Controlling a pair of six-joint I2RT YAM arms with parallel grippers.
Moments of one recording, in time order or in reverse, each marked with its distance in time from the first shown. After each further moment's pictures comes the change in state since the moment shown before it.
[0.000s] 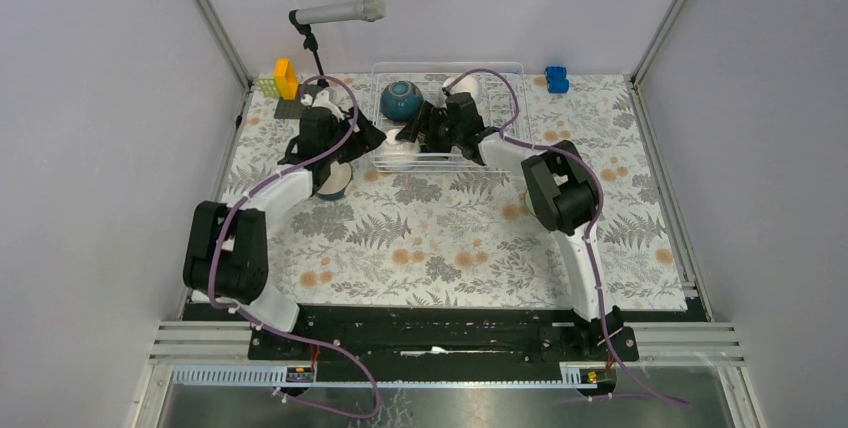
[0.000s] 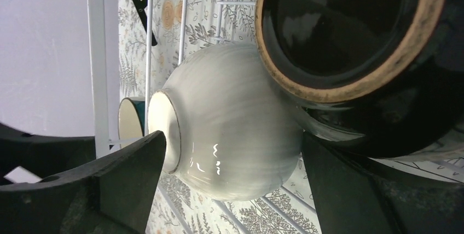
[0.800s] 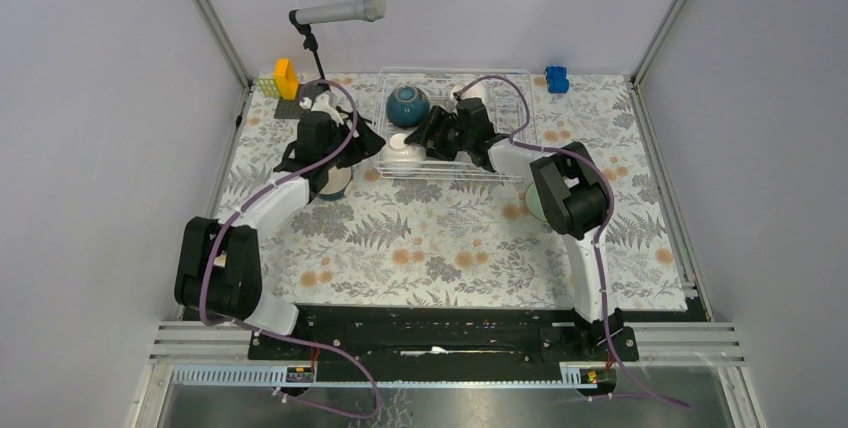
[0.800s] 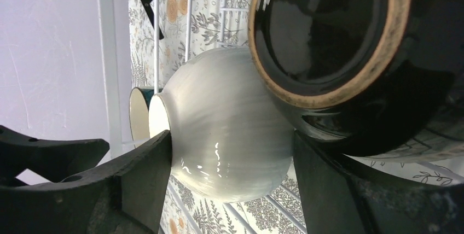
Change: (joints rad) left arm -0.016 -0.051 -0.021 -0.066 -0.015 0.026; right arm -0.023 -0.079 -0.156 0.096 -0.040 0.074
